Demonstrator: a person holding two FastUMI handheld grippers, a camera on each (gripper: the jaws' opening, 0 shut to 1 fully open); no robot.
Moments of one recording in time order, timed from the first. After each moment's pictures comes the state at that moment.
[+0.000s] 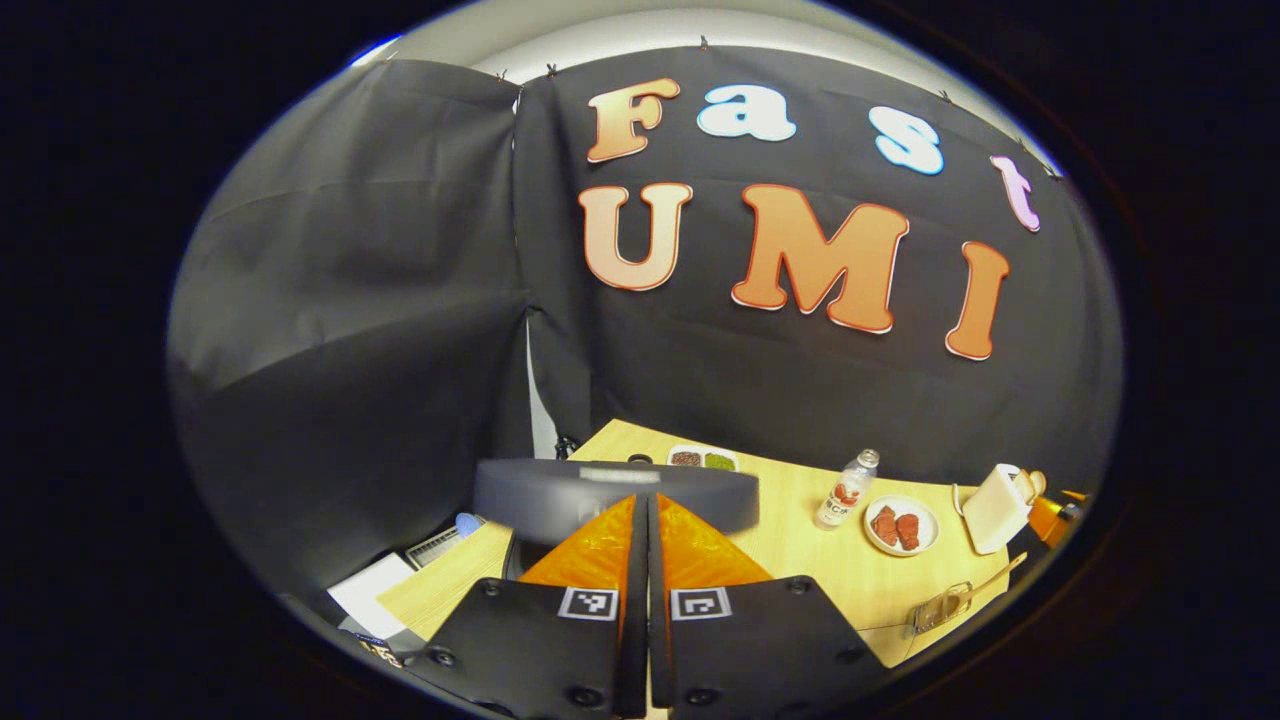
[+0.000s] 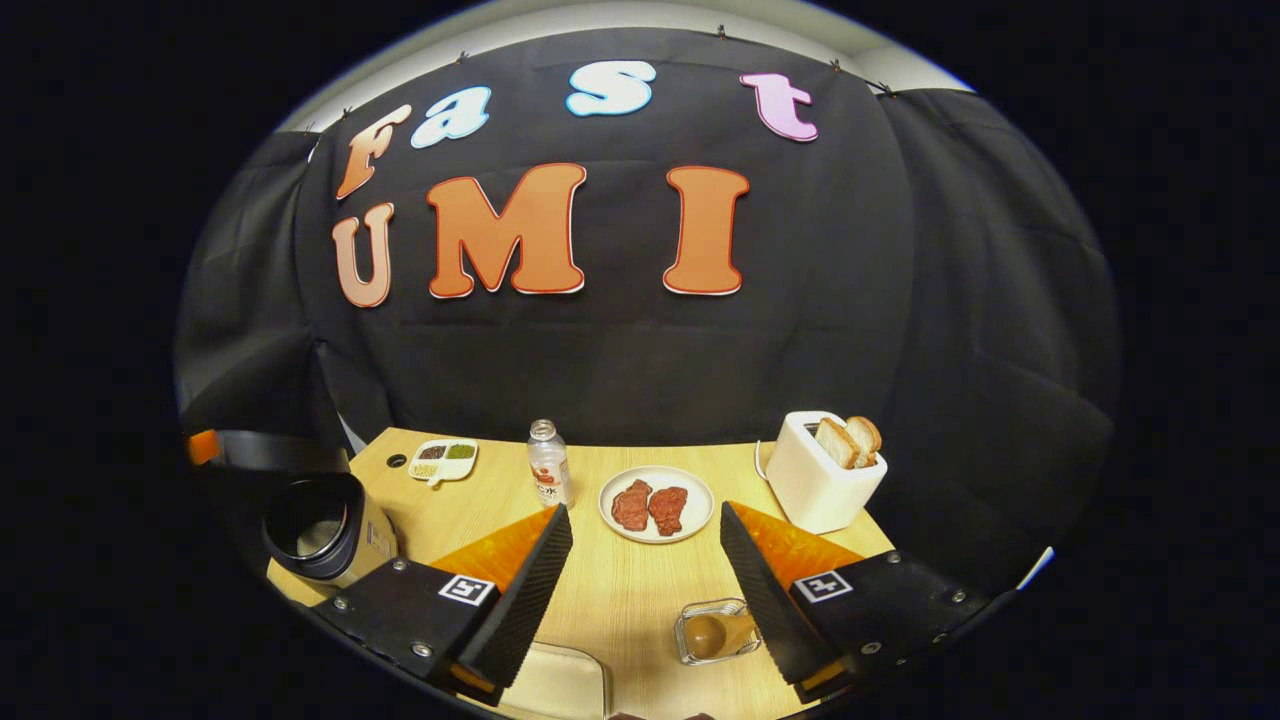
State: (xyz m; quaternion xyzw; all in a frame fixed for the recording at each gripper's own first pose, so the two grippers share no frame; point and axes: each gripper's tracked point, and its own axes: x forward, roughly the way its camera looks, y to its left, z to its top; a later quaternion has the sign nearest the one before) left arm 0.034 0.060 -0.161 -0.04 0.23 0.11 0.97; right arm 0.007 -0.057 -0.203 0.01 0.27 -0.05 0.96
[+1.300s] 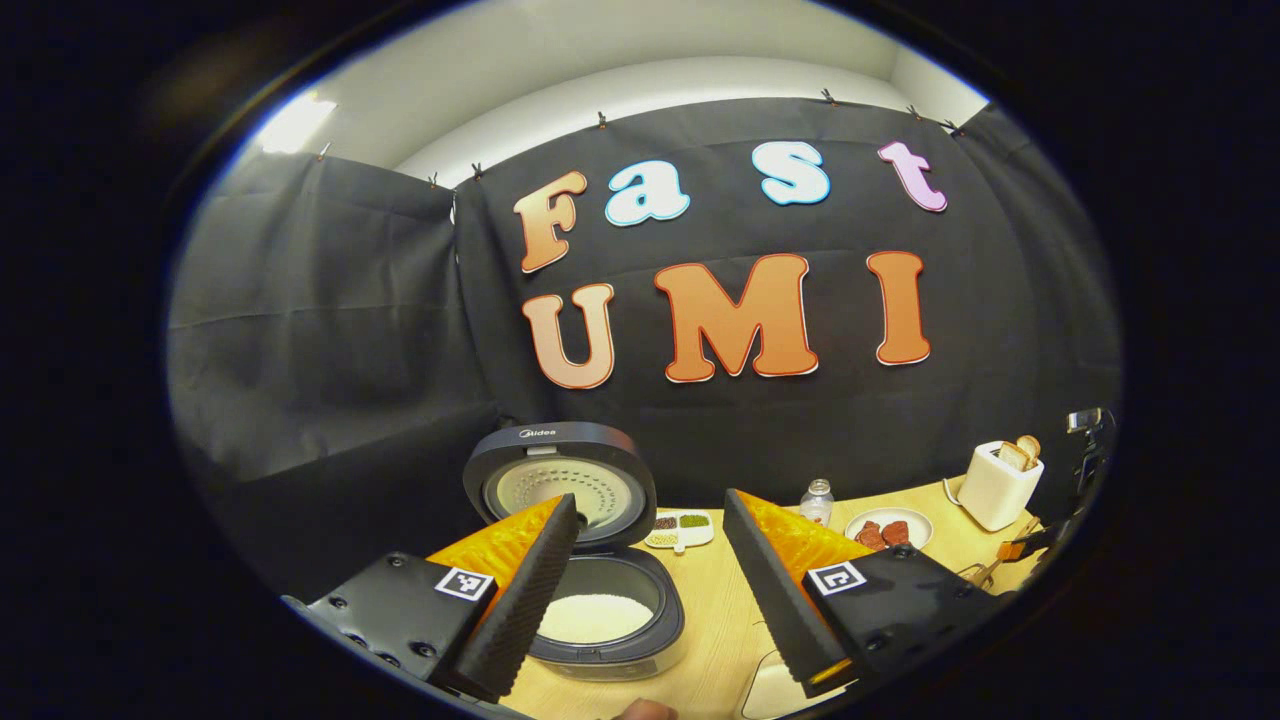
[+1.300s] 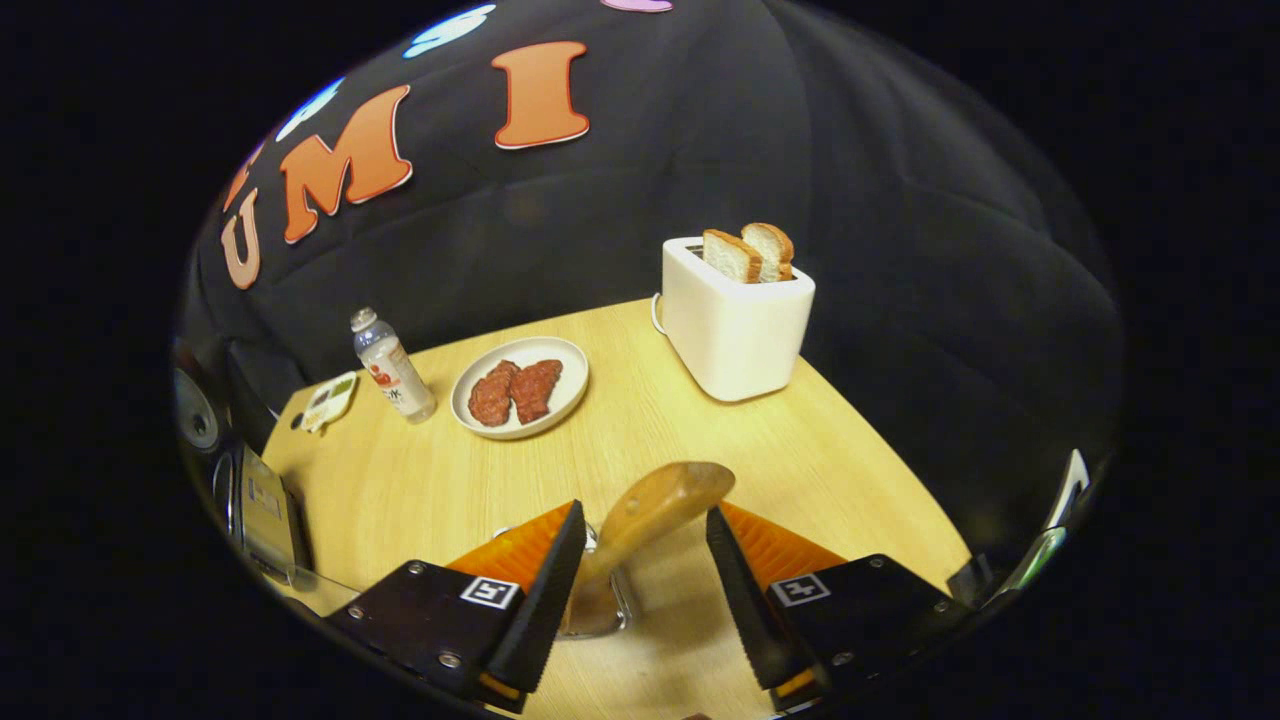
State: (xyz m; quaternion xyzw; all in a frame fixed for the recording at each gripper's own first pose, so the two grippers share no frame) left arm 0.003 -0.024 -0.092 0.06 0.11 0.07 0.99; right arm -0.026 -0.182 -0.391 0.13 0.41 -0.14 0.89
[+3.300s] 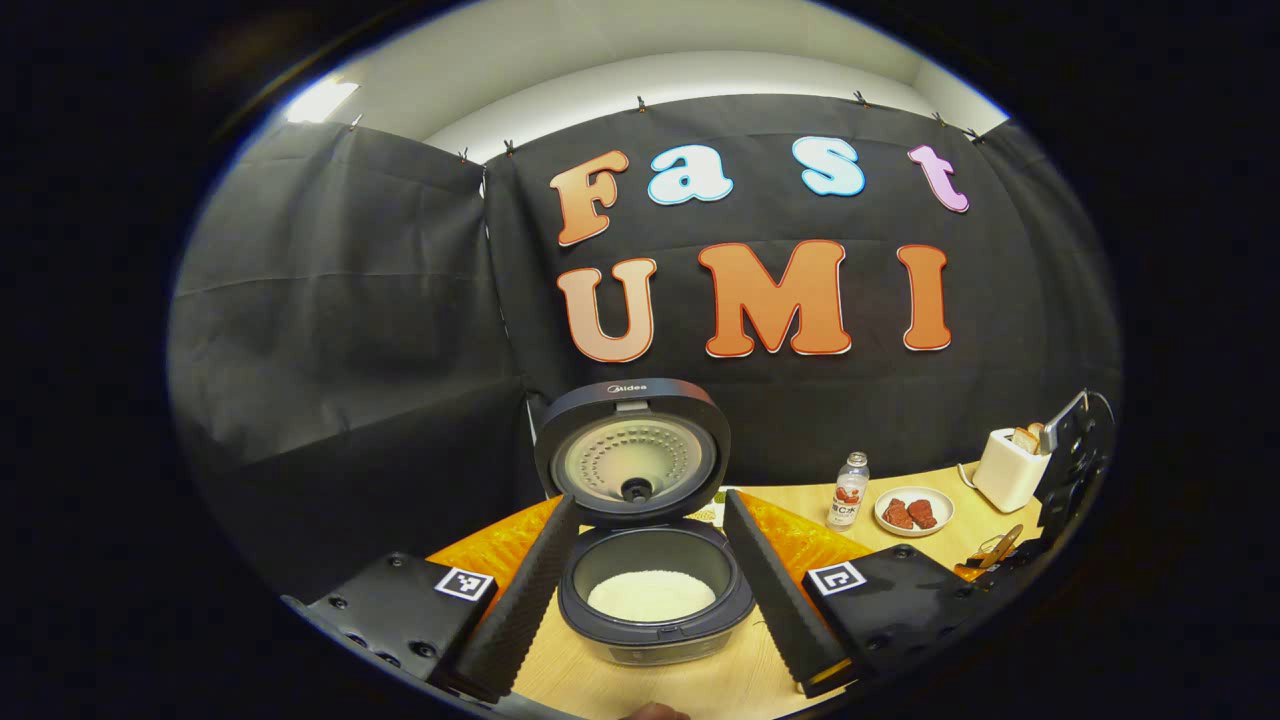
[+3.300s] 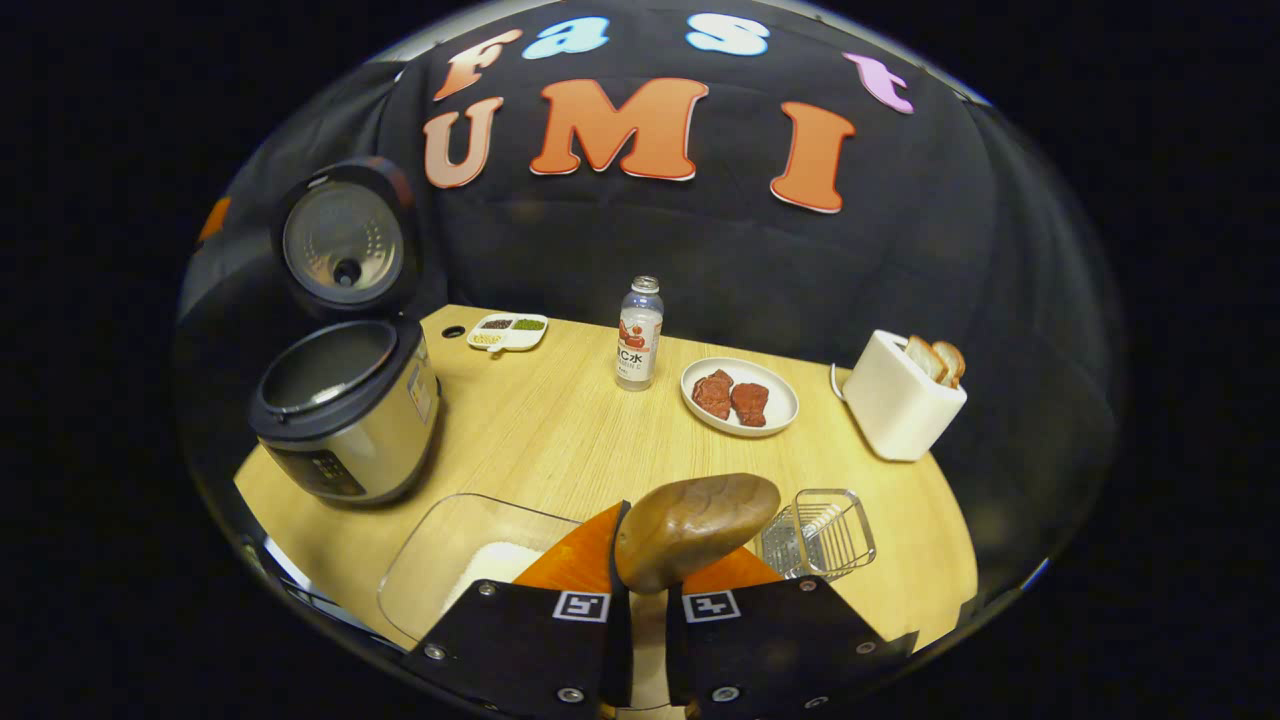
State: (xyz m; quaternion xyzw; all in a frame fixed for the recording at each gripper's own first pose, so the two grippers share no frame) left arm -0.033 0.085 -0.128 0.04 0.13 0.08 0.99; right arm -0.087 0.057 -0.322 -0.10 0.34 0.04 0.93
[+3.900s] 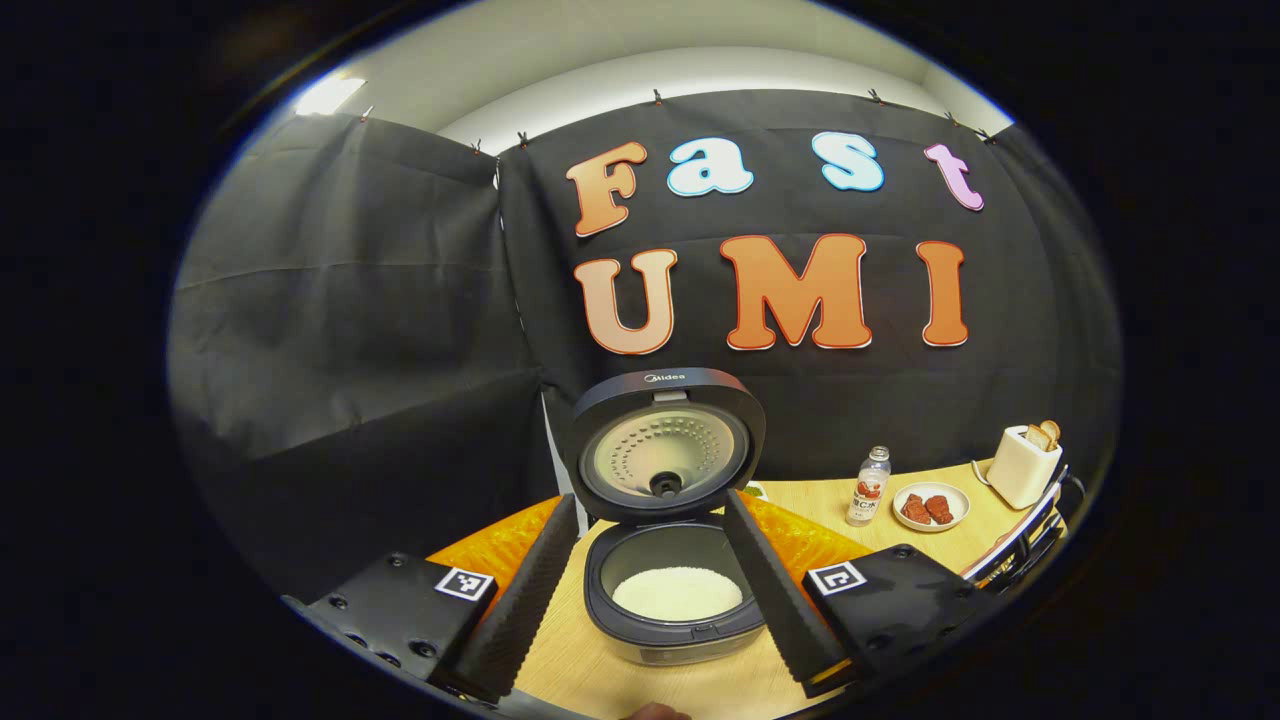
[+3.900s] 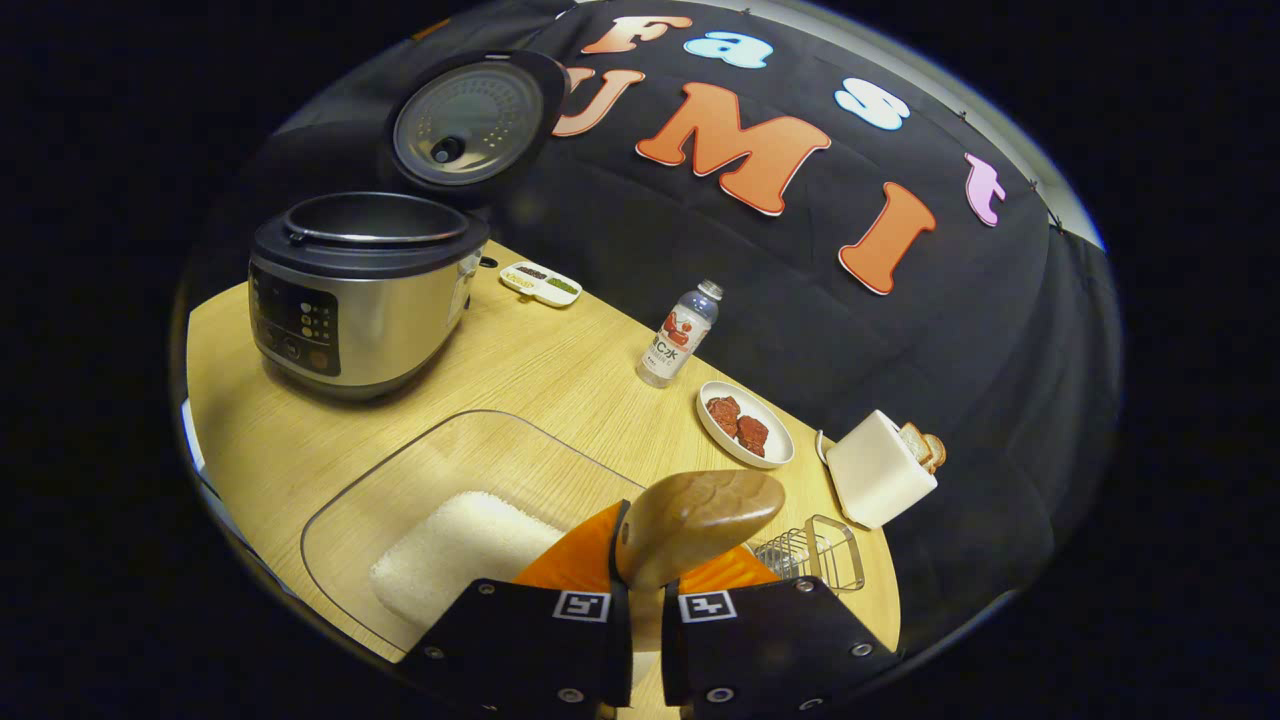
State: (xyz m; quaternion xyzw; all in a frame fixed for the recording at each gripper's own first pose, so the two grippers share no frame) left arm -0.026 0.112 -0.137 0.03 0.14 0.08 0.99; right arm -0.106 0.092 -0.370 -0.25 0.29 0.06 0.92
